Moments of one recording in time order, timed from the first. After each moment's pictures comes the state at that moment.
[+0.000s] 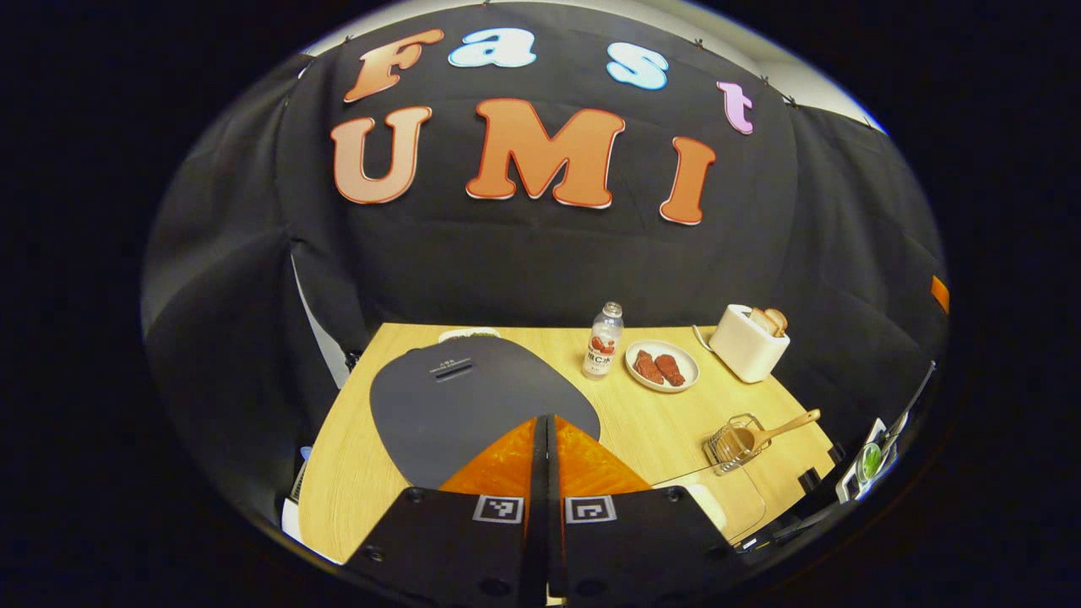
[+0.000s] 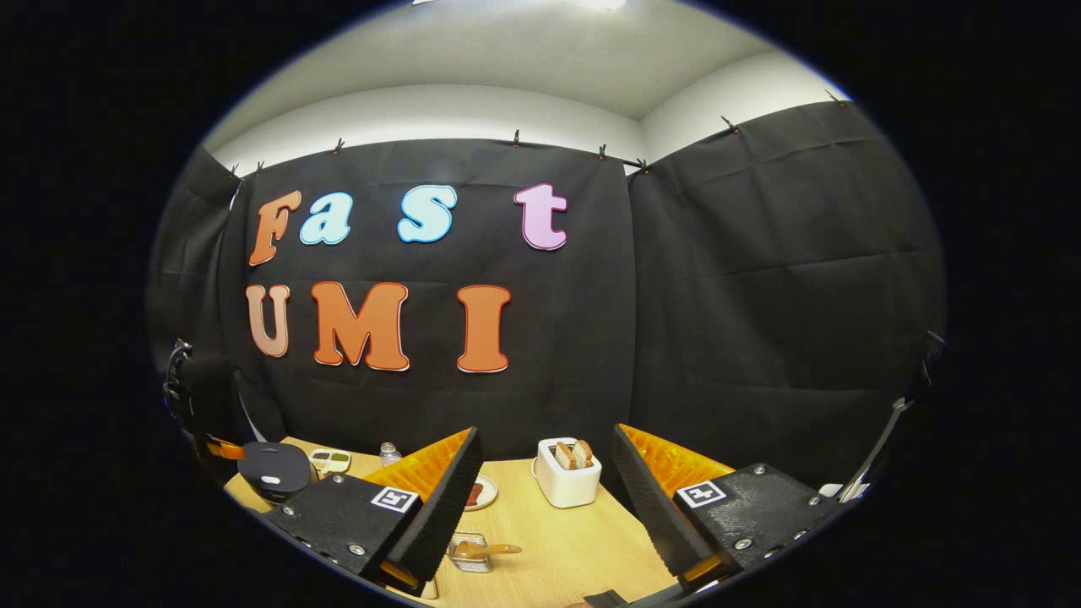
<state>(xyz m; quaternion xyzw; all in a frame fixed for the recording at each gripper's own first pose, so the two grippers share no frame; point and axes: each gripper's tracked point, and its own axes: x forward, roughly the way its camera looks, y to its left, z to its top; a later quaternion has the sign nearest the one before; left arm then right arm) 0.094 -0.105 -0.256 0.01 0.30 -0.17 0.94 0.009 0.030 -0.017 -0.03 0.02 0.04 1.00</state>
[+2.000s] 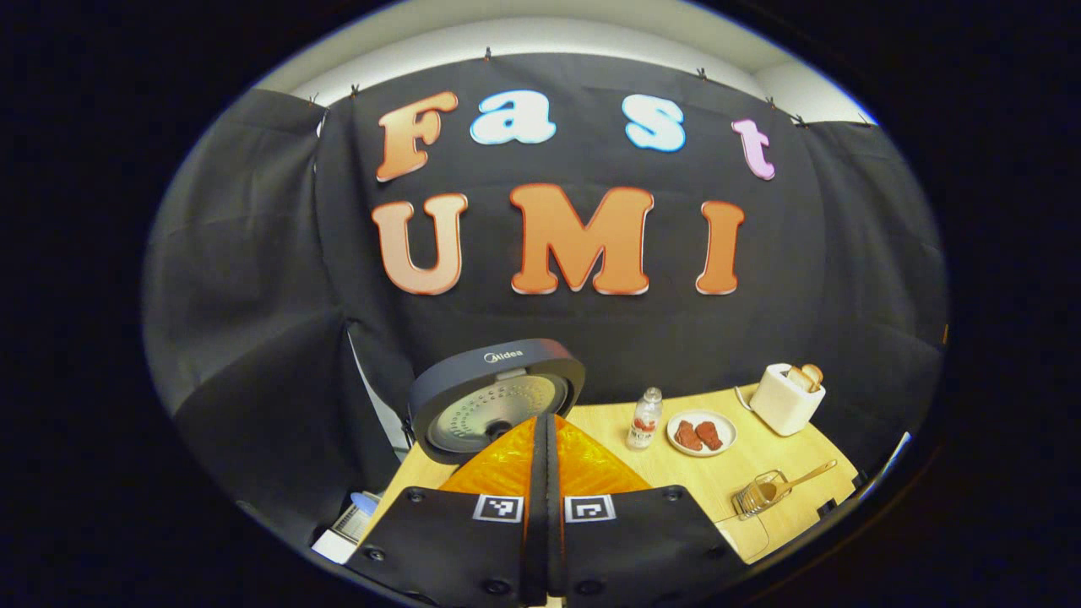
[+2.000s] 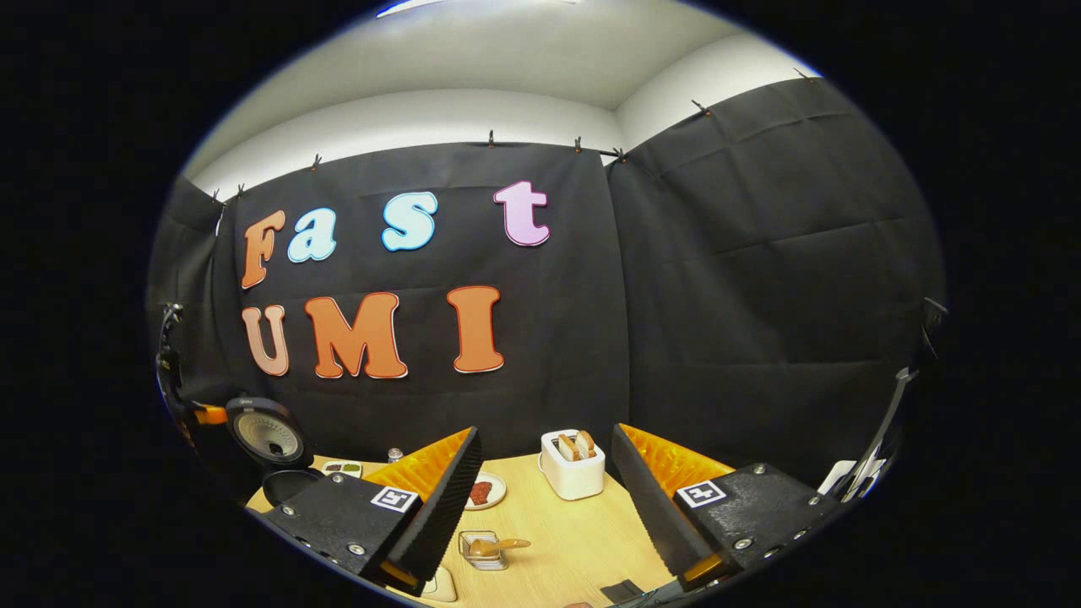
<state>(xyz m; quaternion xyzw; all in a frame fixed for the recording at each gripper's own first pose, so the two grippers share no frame) 0.100 -0.070 -0.071 0.04 0.13 -0.08 0.99 -0.002 0.018 -0.020 0.02 0.03 0.03 1.00</state>
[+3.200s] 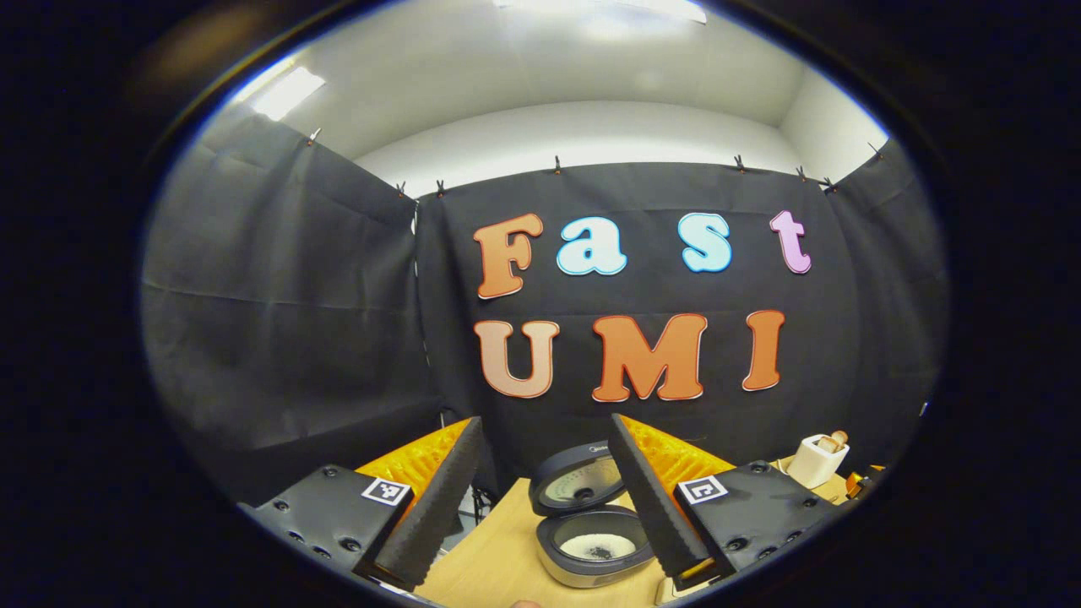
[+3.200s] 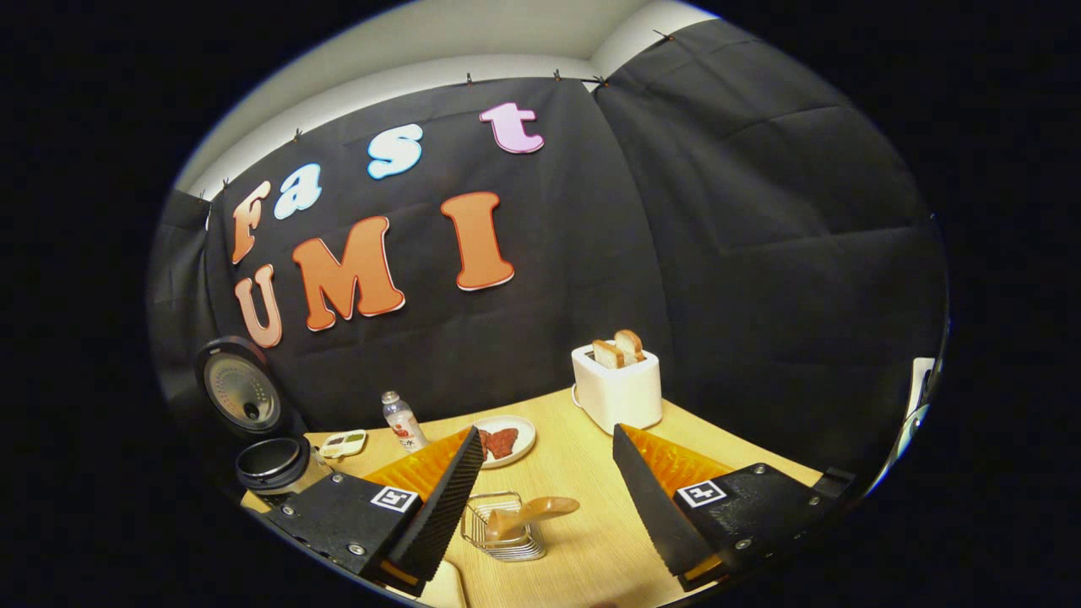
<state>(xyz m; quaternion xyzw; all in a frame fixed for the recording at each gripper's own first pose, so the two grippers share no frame) -0.012 0.023 0.058 0.04 -0.03 0.04 1.00 0.074 0.069 -0.277 0.09 0.12 0.06 0.99</state>
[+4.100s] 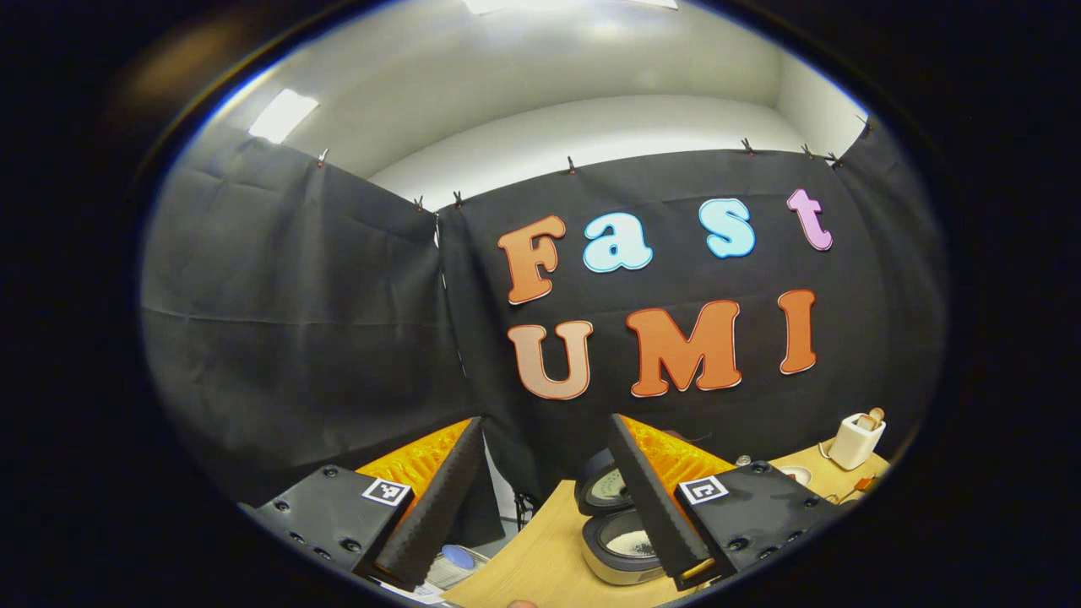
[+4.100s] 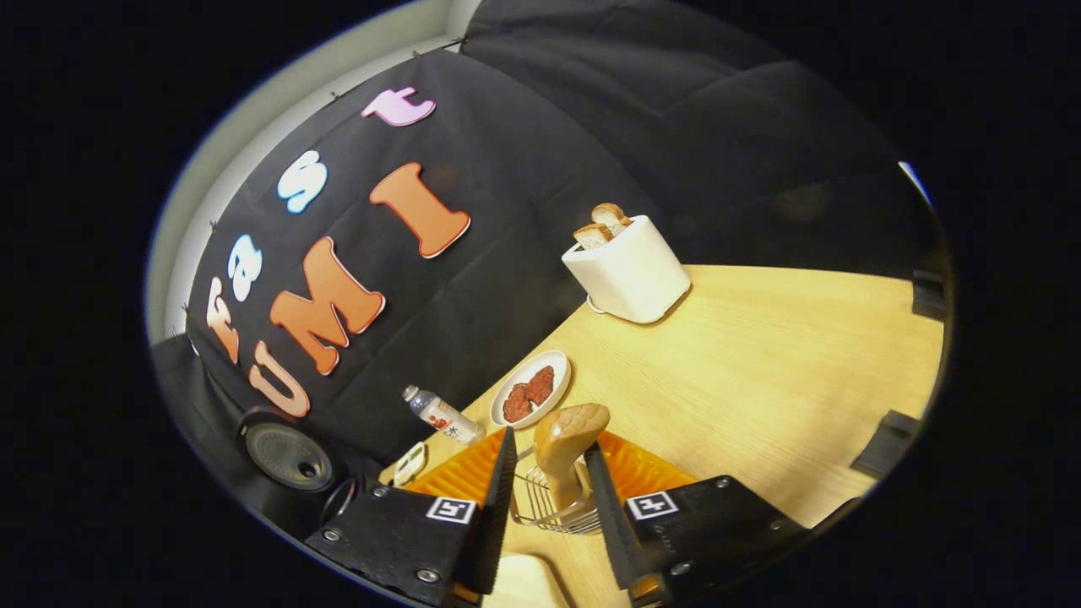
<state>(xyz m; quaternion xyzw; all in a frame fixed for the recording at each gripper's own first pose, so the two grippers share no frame) -0.005 0.047 0.038 0.08 -0.02 0.08 0.99 0.086 0.112 -0.356 0.34 0.22 0.05 0.92</state>
